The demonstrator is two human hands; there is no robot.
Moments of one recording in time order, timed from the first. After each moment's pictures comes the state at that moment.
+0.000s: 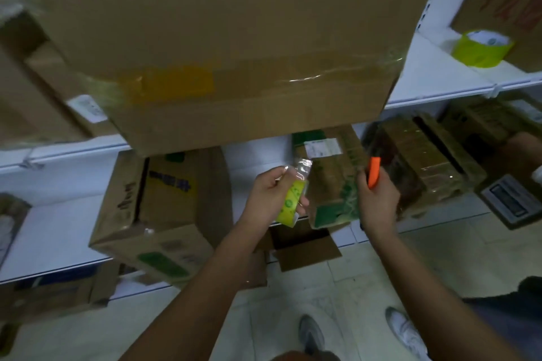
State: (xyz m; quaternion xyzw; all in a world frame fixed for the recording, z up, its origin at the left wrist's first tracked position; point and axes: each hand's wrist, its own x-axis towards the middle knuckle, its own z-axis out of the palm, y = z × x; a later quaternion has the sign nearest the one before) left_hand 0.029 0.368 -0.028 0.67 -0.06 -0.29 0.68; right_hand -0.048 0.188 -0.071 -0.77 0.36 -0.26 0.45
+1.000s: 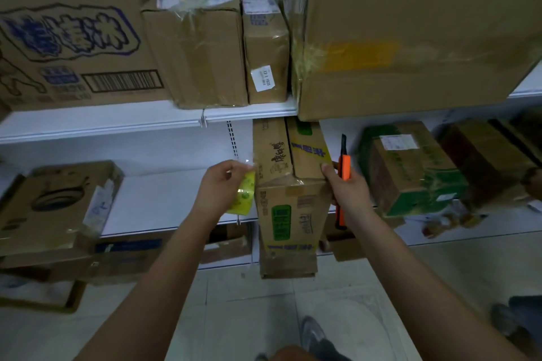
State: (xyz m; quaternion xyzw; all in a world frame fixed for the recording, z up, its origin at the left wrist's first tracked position) left_hand 0.058 0.712 -0.004 0.82 -0.01 -0.08 0.56; right_hand -0.003 0.476 -0.049 -0.71 0.29 -0.12 0.63
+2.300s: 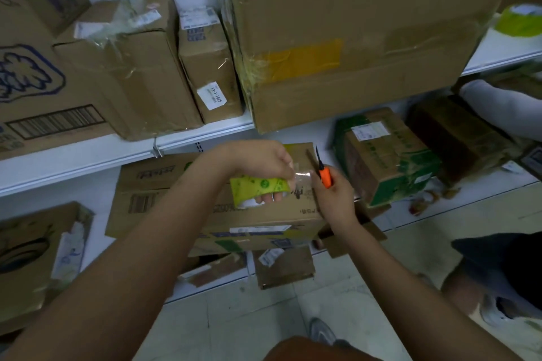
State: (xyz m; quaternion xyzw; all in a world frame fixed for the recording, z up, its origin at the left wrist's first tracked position) left_hand 0.093 0.582 0.096 0.81 -0.31 -0.46 0.20; right_hand 0.000 0.448 -0.081 -0.76 0.28 -0.21 0.55
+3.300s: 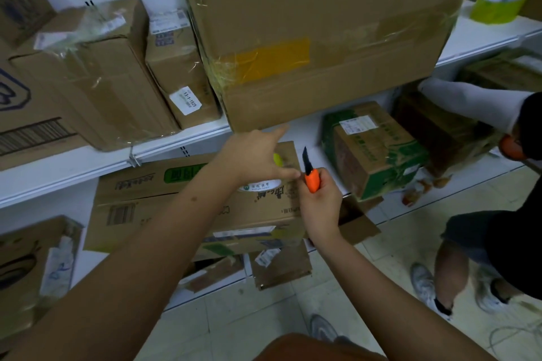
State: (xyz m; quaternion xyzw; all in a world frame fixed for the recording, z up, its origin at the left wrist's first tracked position) left_hand 0.096 0.552 0.066 0.89 -0.45 -0.07 -0.01; right_hand -0.015 0.466 -0.068 -0.67 0.33 -0.29 0.60
